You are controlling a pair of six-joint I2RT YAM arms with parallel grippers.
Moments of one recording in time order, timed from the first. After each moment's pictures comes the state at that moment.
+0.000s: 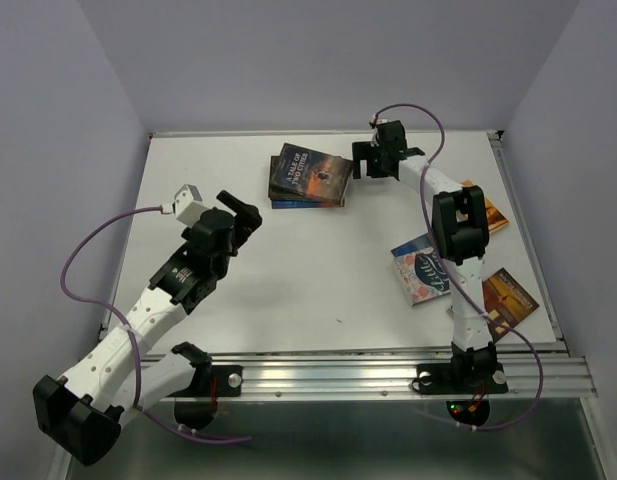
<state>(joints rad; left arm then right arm) -0.56 0.89 0.80 -0.36 -0.53 -1.02 0.27 2.37 1.97 -0.35 -0.02 0.15</state>
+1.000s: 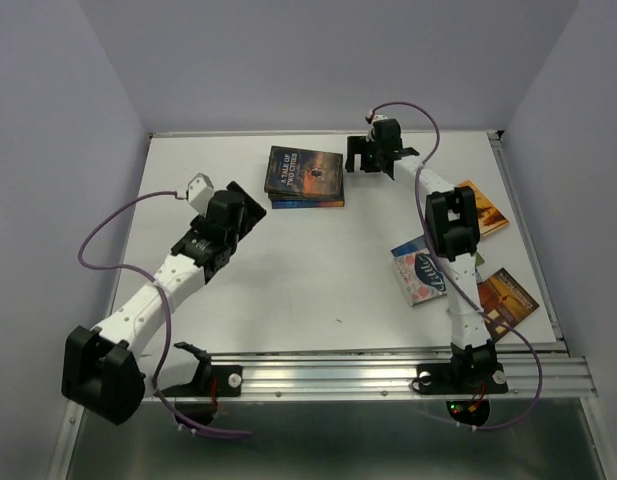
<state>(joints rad) -0.48 1.09 0.81 -0.32 -0.44 -1.00 0.26 2.54 2.19 -0.28 -0.11 0.16</state>
